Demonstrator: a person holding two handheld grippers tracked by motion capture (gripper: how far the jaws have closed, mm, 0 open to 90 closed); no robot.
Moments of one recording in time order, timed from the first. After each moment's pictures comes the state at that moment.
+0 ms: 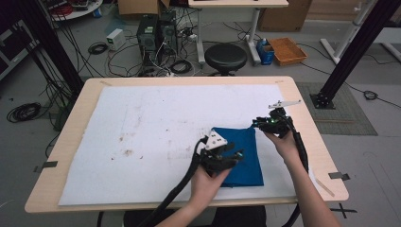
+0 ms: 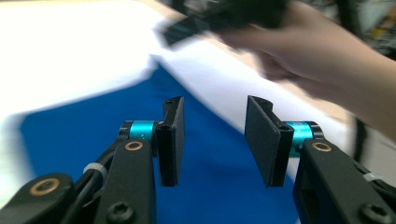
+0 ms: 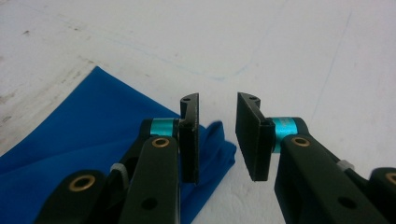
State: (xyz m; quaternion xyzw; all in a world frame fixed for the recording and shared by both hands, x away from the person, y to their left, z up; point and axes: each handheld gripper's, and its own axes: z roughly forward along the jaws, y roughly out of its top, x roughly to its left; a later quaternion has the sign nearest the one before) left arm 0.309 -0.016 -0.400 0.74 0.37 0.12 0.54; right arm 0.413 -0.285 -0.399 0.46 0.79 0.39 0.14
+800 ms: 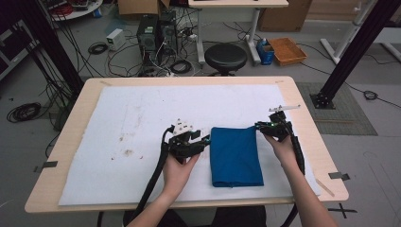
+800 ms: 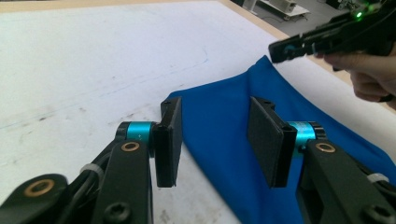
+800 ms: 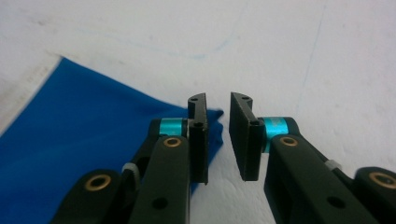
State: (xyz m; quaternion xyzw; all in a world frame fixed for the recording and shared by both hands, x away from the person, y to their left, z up) left arm 0.330 0.057 -0.403 0.73 0.42 0.15 0.52; right arm 0.413 -0.286 -0.412 0.49 0.77 0.38 0.15
